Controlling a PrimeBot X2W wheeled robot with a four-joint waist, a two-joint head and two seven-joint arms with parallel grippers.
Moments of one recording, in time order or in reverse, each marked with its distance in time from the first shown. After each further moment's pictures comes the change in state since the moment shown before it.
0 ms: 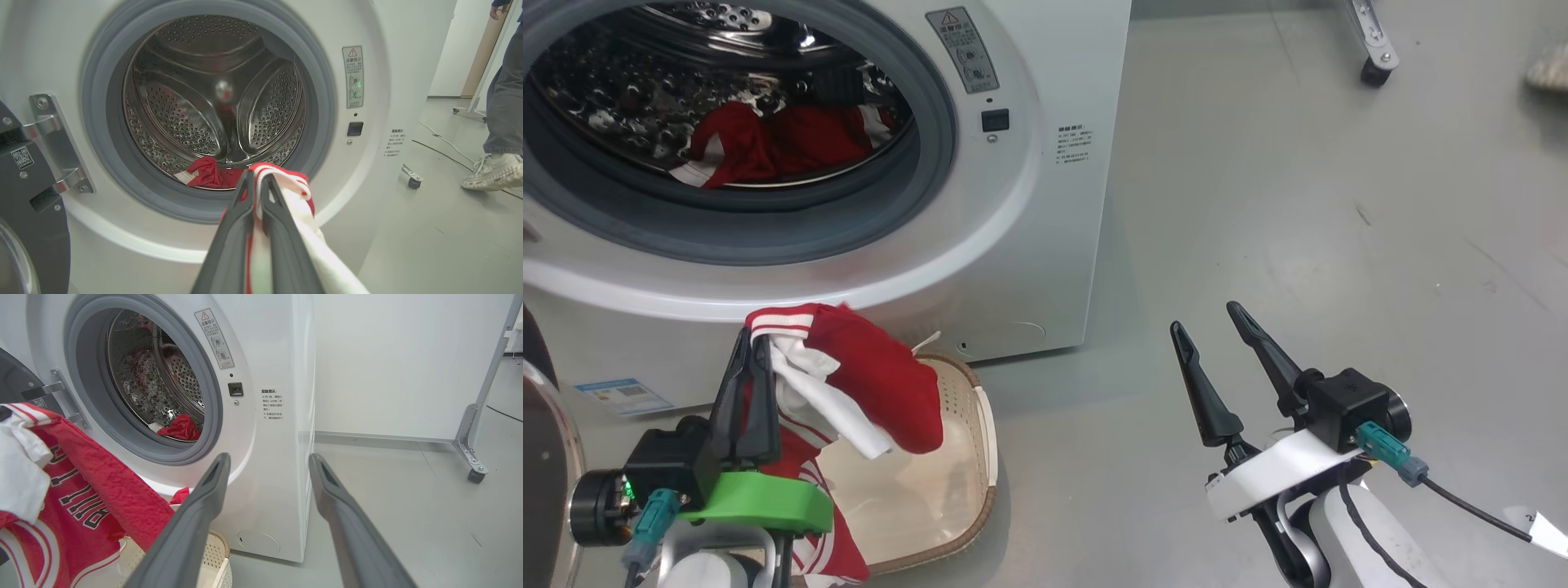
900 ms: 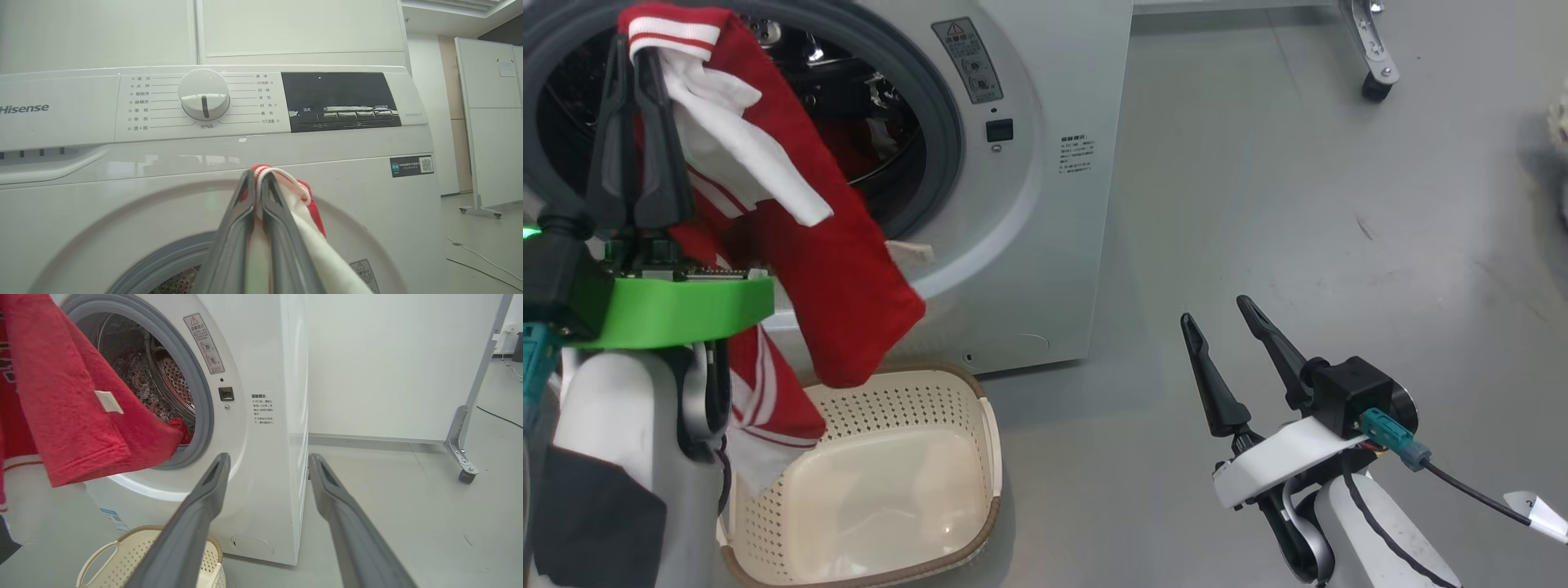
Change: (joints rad) left arm -0.410 0.037 0.029 -0.030 0.034 -0.025 -0.073; right arm -0.038 0.000 -0.018 0.056 0.008 -0.008 0.000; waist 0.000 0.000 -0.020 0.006
